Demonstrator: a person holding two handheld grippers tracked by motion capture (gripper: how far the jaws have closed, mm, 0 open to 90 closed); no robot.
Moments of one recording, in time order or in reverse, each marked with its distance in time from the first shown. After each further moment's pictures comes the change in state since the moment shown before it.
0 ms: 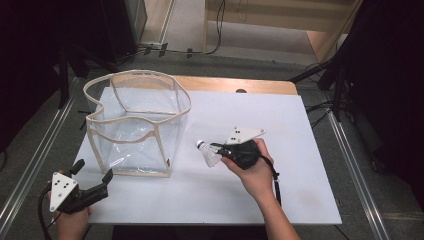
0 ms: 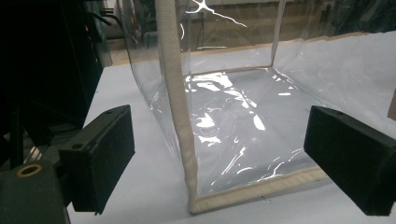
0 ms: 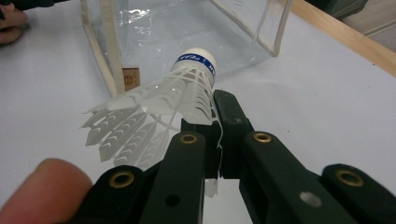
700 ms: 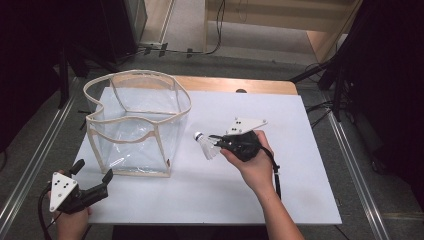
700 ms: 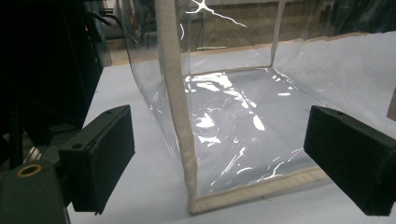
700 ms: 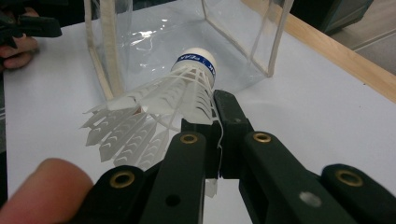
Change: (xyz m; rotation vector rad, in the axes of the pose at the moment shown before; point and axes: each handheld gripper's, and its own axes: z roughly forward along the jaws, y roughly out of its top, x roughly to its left) left arm 0.000 0.000 0.000 -0.001 -0.001 0.000; right arm -0.008 0.022 -0.007 -0.035 0.013 0.007
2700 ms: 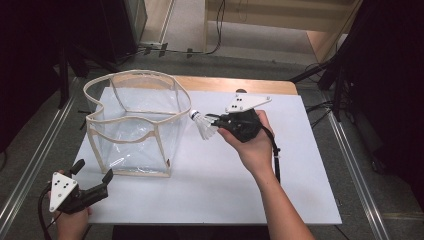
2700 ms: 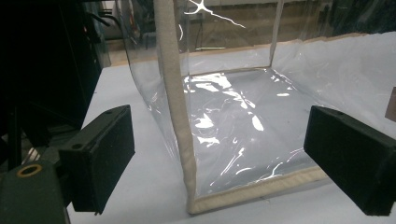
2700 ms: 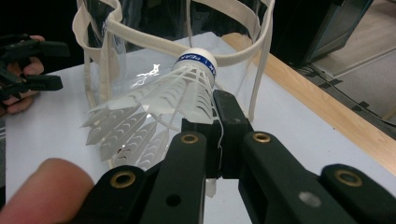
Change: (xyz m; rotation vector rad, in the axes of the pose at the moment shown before) left arm 0.000 0.000 0.000 -0.002 -0.005 0.000; right arm -0.011 0.053 -0.016 -0.072 -0.025 -0.012
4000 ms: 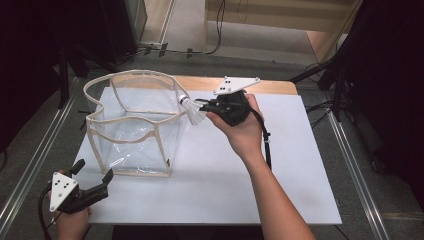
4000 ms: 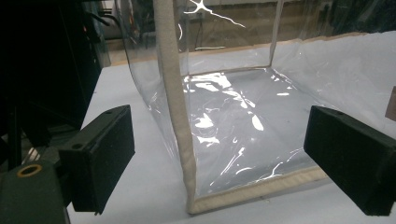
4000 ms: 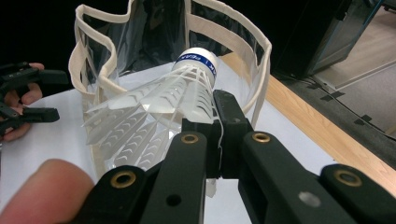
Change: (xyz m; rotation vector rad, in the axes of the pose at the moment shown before) left arm 0.000 0.000 0.001 0.000 -0.001 -0.003; right arm -0.008 0.039 0.018 -0.025 0.014 -0.015
